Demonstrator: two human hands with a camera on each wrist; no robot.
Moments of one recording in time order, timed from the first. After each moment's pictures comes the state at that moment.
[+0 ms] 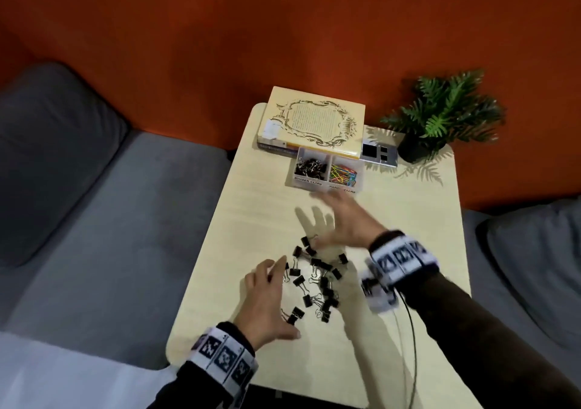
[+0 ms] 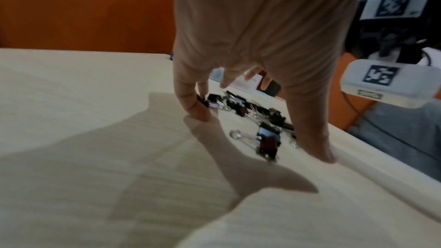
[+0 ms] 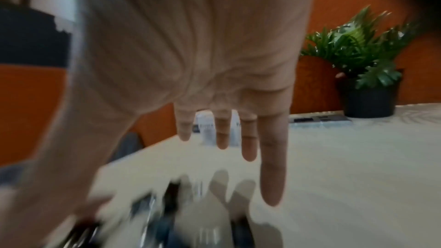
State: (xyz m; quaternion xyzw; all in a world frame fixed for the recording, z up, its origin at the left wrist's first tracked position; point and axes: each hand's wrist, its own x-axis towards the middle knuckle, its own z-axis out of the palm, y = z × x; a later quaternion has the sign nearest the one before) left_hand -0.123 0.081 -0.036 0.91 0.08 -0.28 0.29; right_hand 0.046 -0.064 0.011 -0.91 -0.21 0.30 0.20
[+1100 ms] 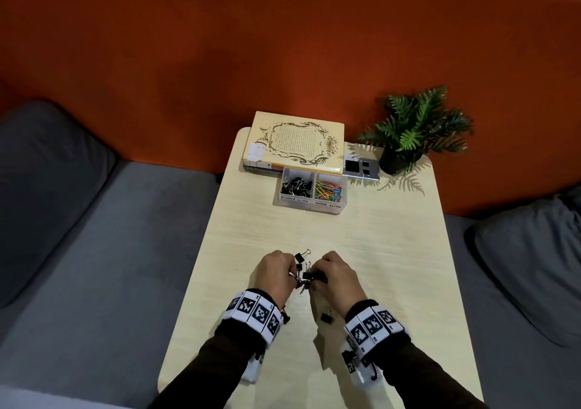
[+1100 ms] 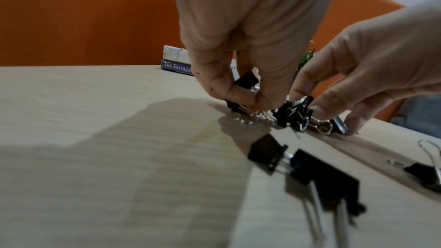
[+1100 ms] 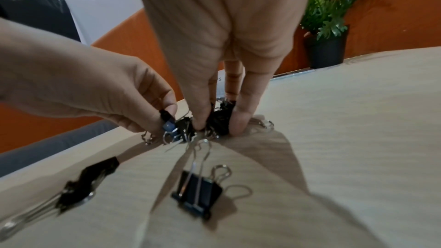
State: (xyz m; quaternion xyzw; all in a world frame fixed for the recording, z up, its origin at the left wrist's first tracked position) left_hand -0.041 0.062 -0.048 0.94 0.10 -0.16 0.29; right_hand -0.029 -0.080 -0.040 -0.94 -0.11 0.20 0.25
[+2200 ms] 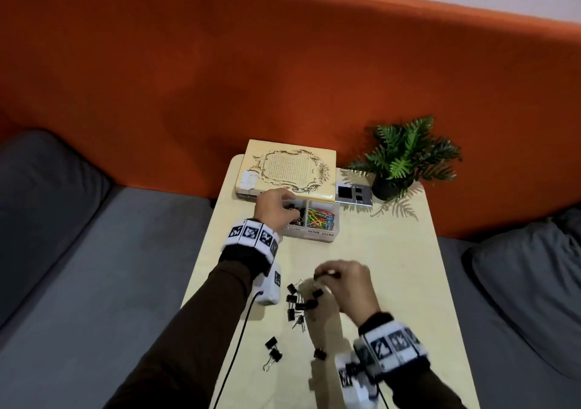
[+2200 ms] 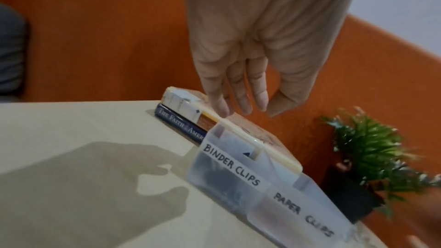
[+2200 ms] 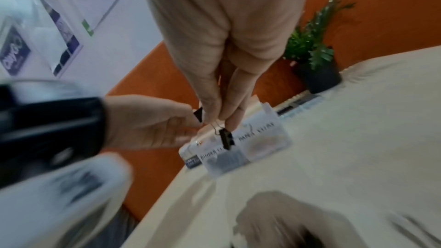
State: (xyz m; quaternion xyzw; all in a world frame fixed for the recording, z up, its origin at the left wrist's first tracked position) left_hand 0.104 0.080 0.018 0.90 0.12 -0.06 0.42; right_hand 0.009 -0.091 0.007 -0.91 -0.03 0.12 0.40
